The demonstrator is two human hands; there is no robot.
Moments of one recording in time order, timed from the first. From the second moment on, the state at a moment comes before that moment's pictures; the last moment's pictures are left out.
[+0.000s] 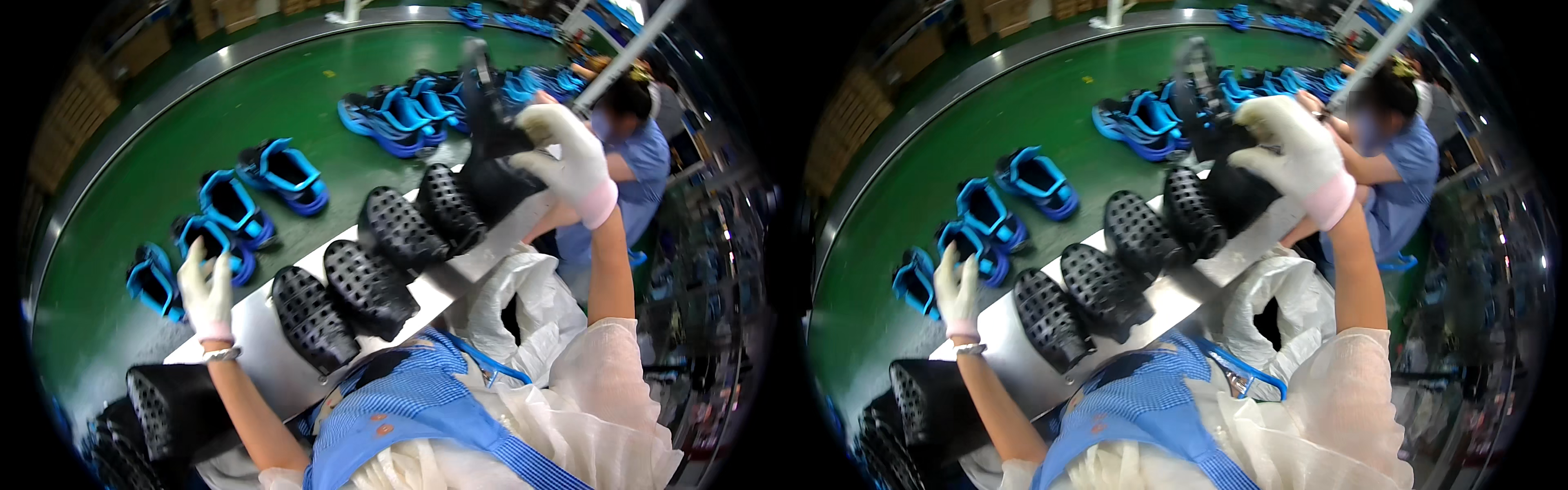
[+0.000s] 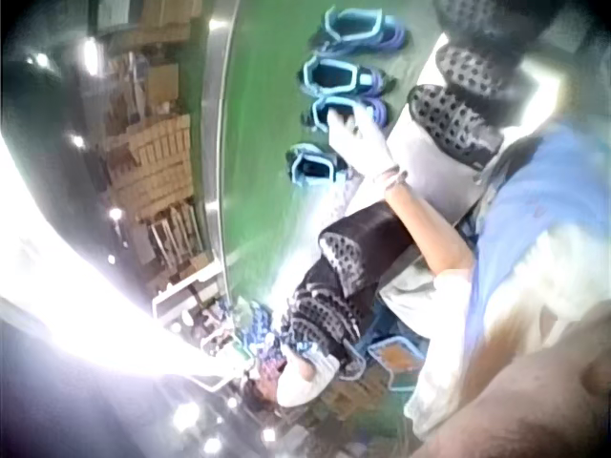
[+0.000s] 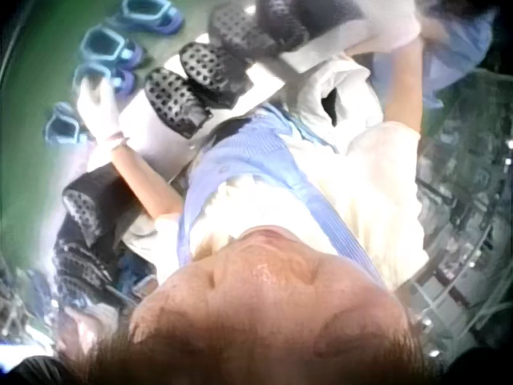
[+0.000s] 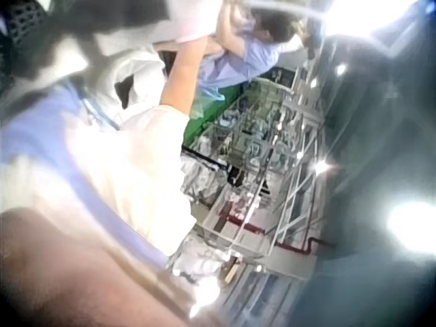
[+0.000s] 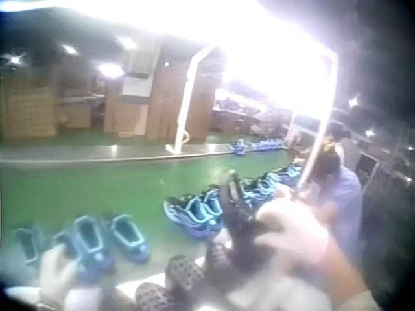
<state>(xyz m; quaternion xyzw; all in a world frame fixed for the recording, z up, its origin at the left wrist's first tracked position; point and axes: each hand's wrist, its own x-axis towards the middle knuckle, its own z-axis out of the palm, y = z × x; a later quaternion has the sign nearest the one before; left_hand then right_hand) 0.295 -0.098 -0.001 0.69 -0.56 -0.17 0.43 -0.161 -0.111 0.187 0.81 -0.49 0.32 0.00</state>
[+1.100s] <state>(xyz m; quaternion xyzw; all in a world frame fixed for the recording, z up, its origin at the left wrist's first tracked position) 0.291 -0.080 -0.026 0.64 -0.45 -0.29 0.55 0.167 -0.212 0.110 0.92 -0.32 -0.04 -0.20</state>
